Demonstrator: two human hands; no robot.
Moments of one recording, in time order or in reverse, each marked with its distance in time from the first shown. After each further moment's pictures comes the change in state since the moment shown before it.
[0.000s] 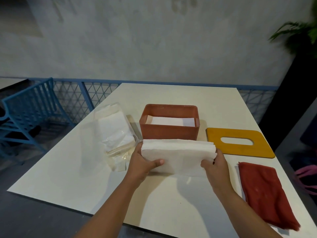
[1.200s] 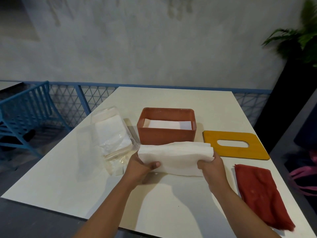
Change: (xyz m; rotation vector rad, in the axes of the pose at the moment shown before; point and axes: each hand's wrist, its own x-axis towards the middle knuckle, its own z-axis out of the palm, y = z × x) left_hand 0.007 -0.004 -0.005 0.083 -0.048 -0.029; right_hand 0.004 -0.012 0.003 0.093 0.006 0.107
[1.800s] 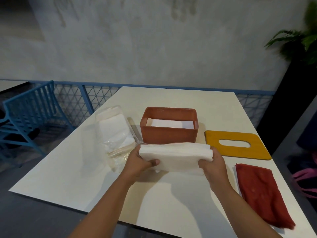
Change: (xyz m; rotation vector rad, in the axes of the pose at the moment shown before) left_hand 0.002 0.003 -0.011 -0.014 0.022 -0.016; right_hand -0.005 -0.002 -0.001 -0.049 -0.026 -0.054
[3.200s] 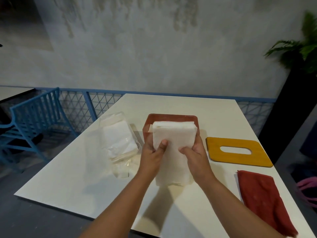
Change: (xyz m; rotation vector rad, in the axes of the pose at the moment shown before) left_hand -0.013 0.053 0.044 -0.075 0.063 0.246; right_hand -0.011 -0.049 0.048 0.095 -0.269 -0.235
